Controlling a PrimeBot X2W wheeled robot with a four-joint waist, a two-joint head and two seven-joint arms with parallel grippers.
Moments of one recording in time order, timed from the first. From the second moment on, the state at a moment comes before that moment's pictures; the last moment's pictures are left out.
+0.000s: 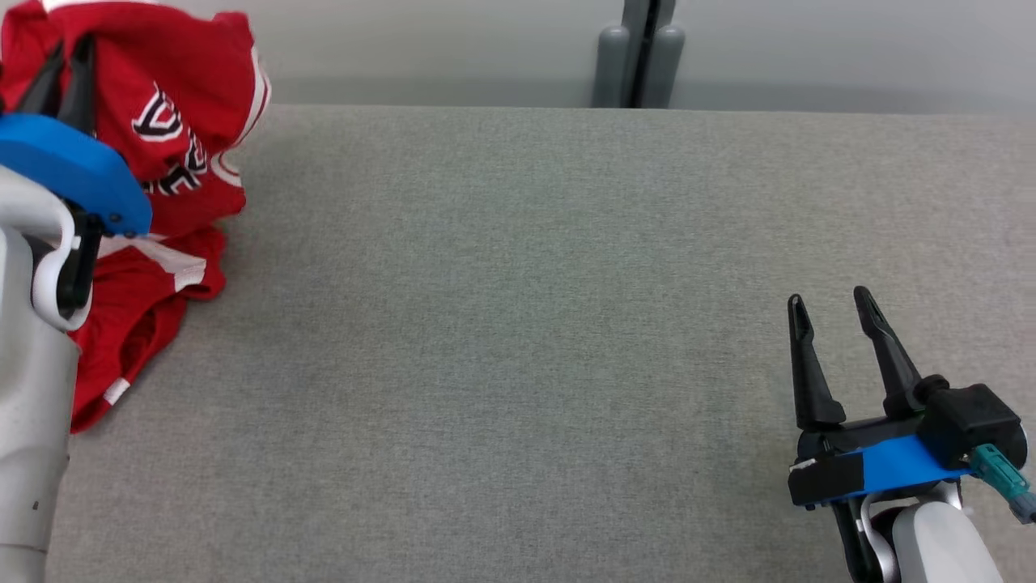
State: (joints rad) left arm -0.85 0.43 -0.24 0.66 -0.41 -0.13 0.03; right arm -0.18 -0.05 -0.02 0.16 0.09 0.13 -0.26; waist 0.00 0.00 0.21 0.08
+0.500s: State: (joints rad) left arm -0.97 0.35 -0.34 0.30 -0.43 -0.13 -0.02; right arm -0.18 -0.05 0.03 0.15 0.18 0.13 -0.26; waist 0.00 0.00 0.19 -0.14
